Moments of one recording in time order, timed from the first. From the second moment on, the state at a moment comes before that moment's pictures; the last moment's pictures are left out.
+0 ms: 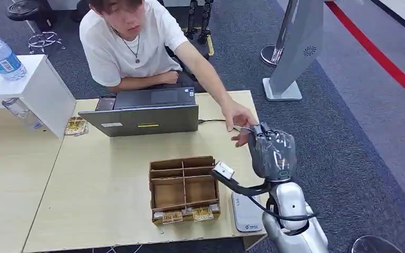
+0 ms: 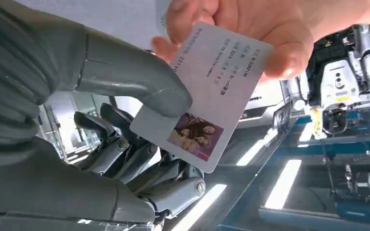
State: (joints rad) left arm -0.07 -0.26 0.99 -0.22 -1.48 0.11 0.01; right arm -0.14 0.01 0.29 -1.57 1.55 -0.66 0.05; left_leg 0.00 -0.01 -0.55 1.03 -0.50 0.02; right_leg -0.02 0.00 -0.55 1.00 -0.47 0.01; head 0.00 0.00
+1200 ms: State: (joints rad) left arm -0.07 -0.26 0.98 -0.22 -1.46 0.11 0.01; right arm -0.08 -0.09 0.56 -1.64 1.20 -0.52 -0.16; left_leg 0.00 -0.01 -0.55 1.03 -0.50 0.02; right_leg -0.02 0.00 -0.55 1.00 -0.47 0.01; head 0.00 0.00
